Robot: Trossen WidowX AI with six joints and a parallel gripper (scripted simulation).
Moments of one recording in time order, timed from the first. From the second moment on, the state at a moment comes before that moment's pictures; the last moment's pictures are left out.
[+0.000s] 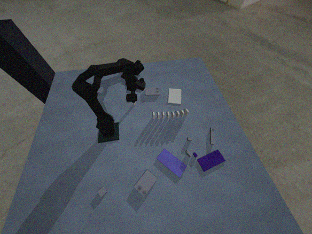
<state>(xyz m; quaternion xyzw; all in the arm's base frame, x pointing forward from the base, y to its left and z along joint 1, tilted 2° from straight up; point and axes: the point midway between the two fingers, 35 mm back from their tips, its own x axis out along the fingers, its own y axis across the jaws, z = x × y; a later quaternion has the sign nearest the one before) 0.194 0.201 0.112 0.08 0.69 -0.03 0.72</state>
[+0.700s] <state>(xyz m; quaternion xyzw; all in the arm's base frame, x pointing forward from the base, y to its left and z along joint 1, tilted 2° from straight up) 0.192 0.200 0.073 0.08 0.69 -0.04 0.71</state>
